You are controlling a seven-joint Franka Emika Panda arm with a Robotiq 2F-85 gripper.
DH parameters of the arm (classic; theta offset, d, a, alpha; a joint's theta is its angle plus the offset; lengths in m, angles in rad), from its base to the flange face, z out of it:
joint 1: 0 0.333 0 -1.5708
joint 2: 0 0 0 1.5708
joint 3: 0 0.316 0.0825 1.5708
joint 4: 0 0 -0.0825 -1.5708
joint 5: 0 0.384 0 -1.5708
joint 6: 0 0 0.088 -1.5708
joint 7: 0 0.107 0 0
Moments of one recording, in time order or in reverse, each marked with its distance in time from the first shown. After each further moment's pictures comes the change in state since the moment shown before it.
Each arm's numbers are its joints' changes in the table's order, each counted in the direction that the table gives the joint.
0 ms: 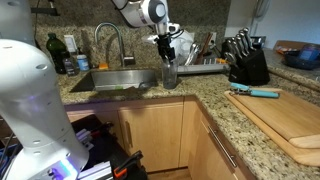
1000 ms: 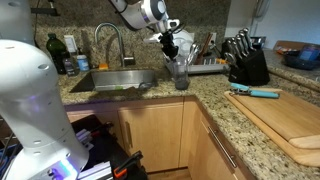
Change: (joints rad) arm 0.020 -0.004 -0.035 0.011 -0.237 -0.048 0.056
